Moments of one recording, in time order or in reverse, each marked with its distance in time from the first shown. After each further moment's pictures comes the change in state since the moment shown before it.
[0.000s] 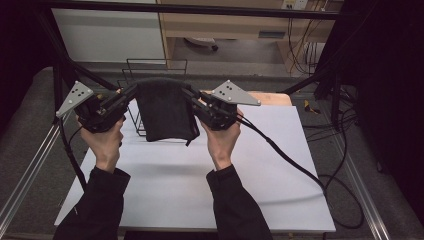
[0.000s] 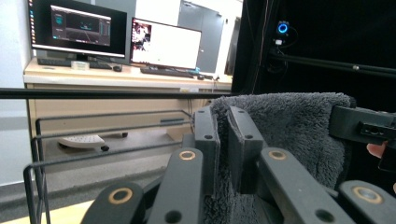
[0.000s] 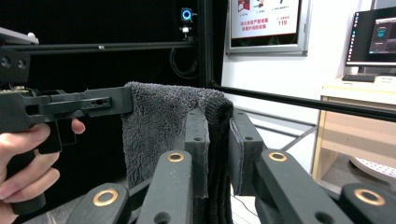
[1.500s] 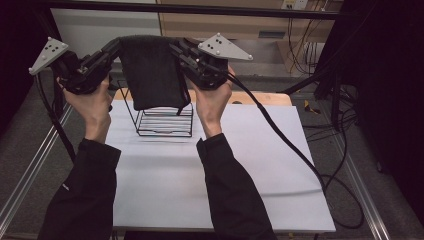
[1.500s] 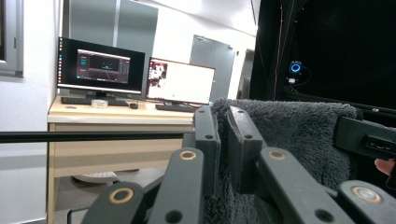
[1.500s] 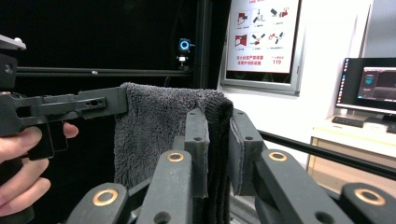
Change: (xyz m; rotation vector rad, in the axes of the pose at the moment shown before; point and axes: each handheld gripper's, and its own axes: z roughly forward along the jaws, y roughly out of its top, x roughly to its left) left arm 0.023 0.074 0.024 -0.118 0.056 0.011; right arm -0.010 0.073 0.047 -0.081 -0.012 -0.093
